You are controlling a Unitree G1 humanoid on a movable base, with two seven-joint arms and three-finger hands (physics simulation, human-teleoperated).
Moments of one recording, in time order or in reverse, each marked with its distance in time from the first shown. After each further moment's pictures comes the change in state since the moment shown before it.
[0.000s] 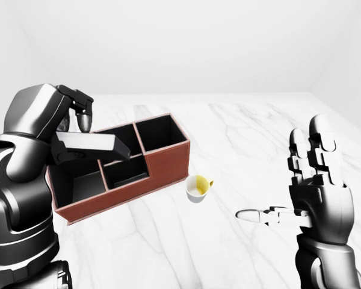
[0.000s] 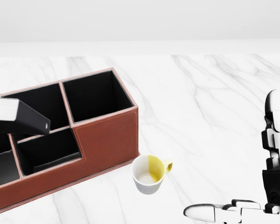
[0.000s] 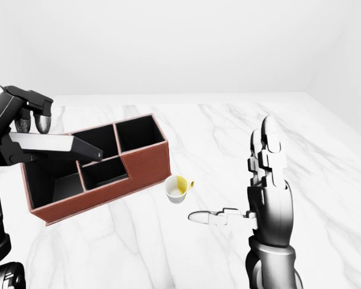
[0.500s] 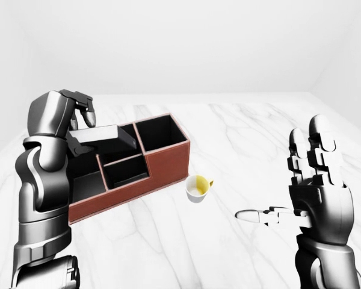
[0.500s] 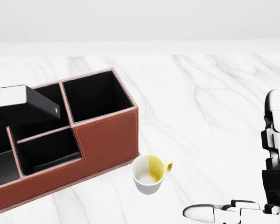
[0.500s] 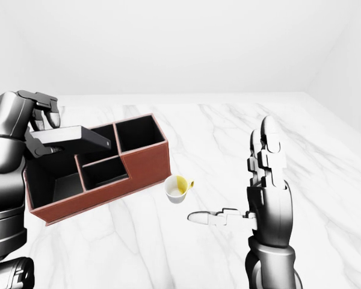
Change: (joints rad) left arm -0.041 -0.042 -0.064 0.277 -0.033 0.000 0.324; right arm 0.002 -0.002 0.008 -0.004 -0.006 0.000 -0.003
